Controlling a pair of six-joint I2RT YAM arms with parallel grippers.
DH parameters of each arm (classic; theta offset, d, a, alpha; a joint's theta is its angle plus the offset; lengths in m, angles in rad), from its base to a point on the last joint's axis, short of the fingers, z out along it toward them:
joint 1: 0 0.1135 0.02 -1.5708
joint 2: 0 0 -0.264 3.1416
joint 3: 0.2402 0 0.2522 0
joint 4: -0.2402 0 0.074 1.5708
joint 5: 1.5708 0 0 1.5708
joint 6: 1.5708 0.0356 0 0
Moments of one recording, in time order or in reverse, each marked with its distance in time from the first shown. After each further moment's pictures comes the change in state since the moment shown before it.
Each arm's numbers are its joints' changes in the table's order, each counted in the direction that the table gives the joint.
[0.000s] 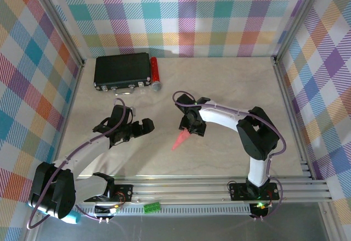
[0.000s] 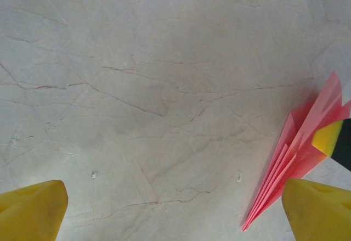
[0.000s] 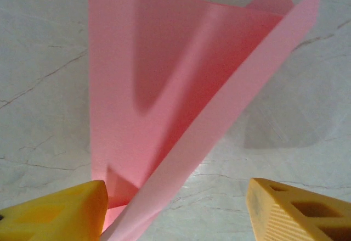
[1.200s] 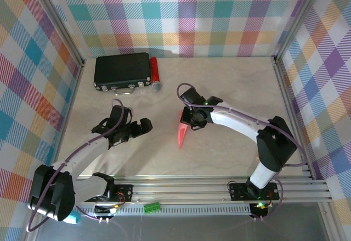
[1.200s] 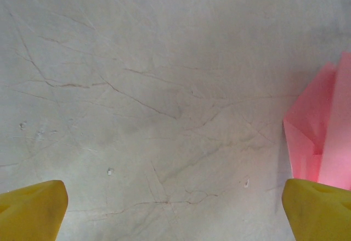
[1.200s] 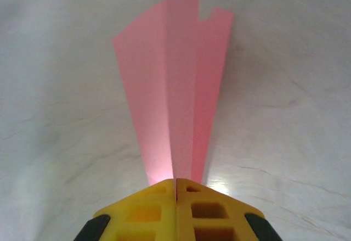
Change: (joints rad) left arm 0.010 -0.028 0.000 -0.027 -0.046 -0.035; right arm 0.000 -0.208 -0.051 0.169 -0.030 -0.141
